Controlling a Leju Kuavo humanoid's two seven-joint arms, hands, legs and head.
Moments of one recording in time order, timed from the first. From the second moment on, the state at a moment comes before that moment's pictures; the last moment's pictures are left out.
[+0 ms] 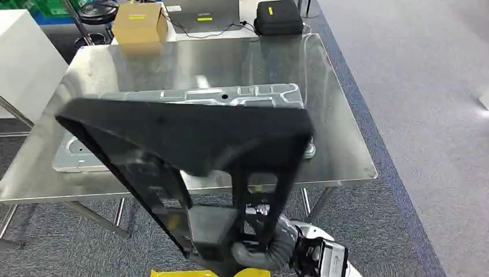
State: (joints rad) left arm -0.07 -0.01 1.24 -0.24 -0.77 0.01 -0.22; right arm -0.22 -0.07 0.67 -1.67 0.04 0.36 -0.62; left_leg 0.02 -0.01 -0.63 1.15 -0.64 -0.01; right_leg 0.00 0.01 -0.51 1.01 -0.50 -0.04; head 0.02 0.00
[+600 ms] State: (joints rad) left arm -0.08 -0.02 1.25 -0.24 -0.77 -0.01 -0.24; right arm -0.41 -0.11 0.39 -1.69 0.45 0.06 -0.56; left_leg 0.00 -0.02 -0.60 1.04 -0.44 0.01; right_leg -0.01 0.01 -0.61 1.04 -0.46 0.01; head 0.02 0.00
